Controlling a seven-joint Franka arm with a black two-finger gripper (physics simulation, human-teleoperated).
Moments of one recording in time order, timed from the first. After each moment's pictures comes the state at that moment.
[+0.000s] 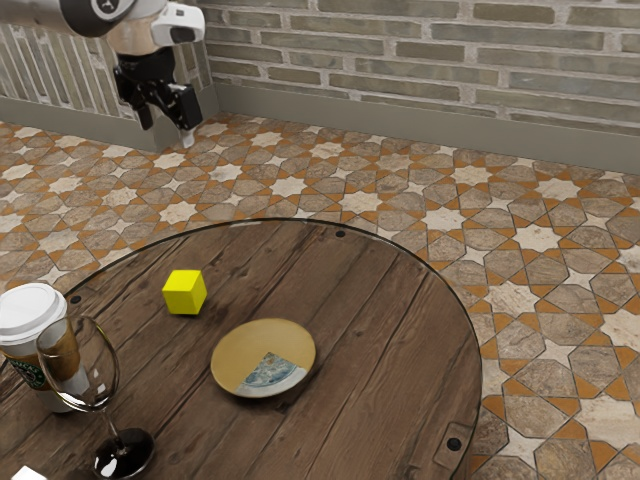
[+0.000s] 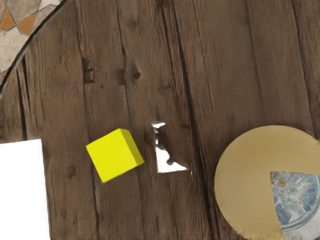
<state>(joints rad) -0.18 0.06 0.23 -1.47 0.10 1.62 0.17</state>
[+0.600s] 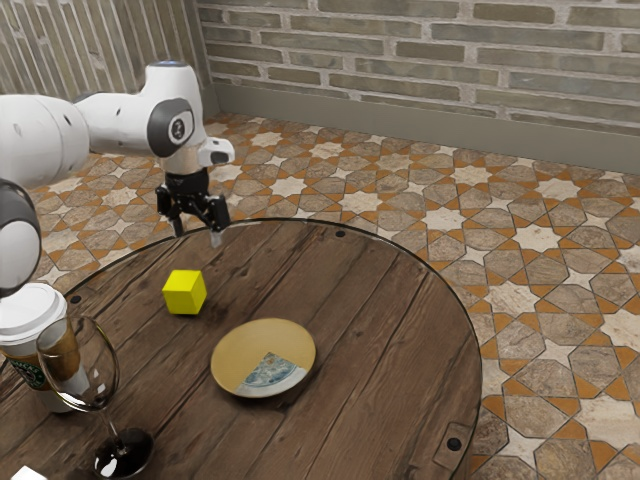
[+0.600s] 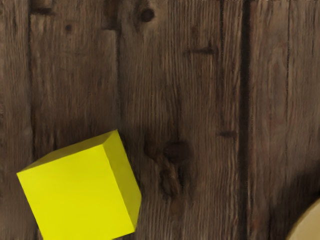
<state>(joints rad) -0.01 0.48 0.22 -1.50 -0.08 1.84 0.20</state>
